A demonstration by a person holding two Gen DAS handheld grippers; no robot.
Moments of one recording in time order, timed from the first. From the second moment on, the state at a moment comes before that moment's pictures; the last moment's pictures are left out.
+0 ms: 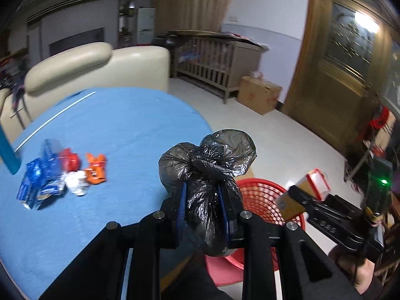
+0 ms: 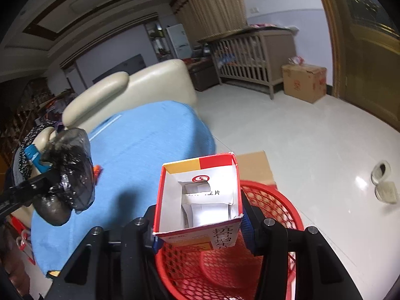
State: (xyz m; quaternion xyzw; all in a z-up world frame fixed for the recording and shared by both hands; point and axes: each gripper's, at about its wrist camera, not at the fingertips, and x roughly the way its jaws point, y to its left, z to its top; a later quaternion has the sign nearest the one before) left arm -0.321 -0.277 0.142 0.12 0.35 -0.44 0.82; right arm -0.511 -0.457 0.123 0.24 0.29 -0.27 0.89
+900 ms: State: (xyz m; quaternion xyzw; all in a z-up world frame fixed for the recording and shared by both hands) left arm -0.367 -0.341 0.106 0.19 0.38 -0.50 0.75; right arm -0.550 -0.498 0.098 0.31 0.28 -0.31 0.86
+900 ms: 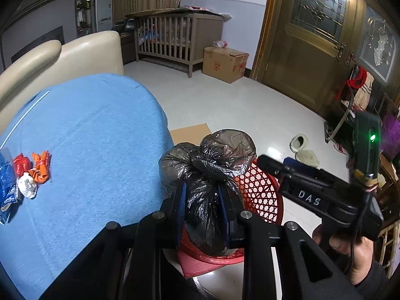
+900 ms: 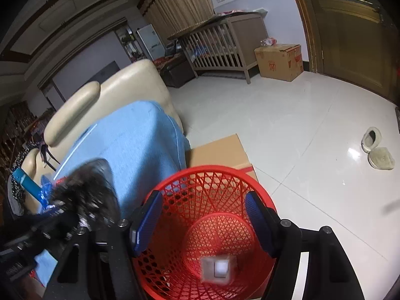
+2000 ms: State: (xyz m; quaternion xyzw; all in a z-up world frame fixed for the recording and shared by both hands) left arm -0.257 -0.213 0.088 0.07 0.44 -0.35 0.82; right arm -0.500 -0.434 0.142 0.28 0.26 -0.22 0.90
